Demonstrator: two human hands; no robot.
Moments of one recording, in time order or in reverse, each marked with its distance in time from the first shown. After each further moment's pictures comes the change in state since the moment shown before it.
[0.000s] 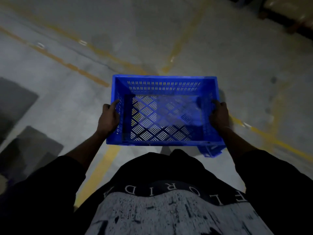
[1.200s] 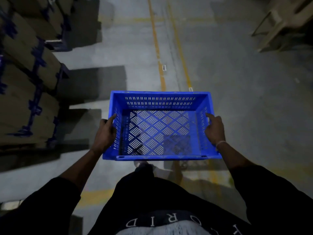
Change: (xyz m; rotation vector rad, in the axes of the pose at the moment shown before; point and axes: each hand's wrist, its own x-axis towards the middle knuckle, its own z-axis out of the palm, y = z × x) left_hand 0.170 -0.271 -0.233 -0.236 0.595 -0.789; right_hand 0.375 -0.652 0.282 -0.060 -0.468 -0.823
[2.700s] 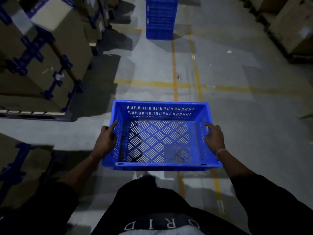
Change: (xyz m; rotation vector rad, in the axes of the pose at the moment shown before) left_hand 1.001 0.051 -0.195 0.046 0.107 -0.029; right_hand 0.981 -0.448 0.108 0.028 -0.049 -0.173
